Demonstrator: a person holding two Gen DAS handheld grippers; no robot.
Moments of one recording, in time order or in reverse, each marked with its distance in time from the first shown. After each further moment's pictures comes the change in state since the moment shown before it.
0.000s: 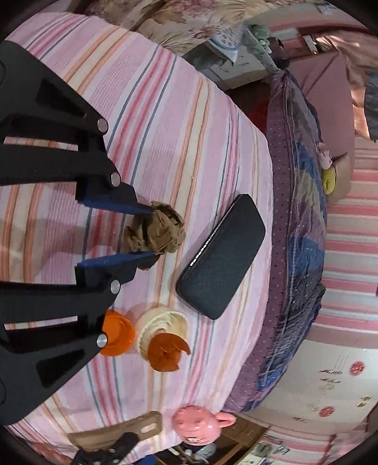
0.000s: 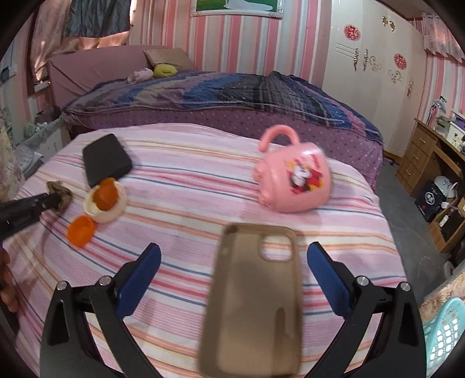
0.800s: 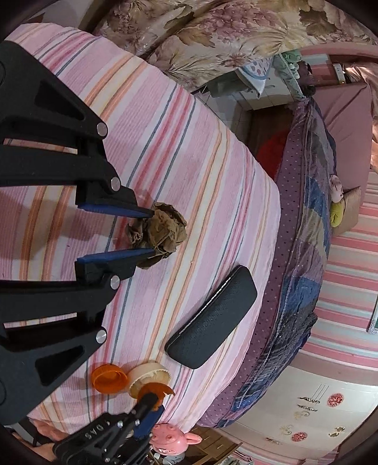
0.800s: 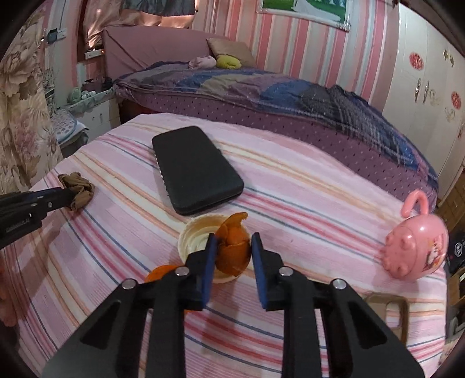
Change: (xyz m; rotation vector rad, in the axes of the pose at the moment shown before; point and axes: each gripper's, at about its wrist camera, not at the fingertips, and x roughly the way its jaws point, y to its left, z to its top) left arm -0.008 0.078 0.002 -0.155 0.020 0.039; right arm 0.040 0.118 0.036 -0.215 0.000 0.164
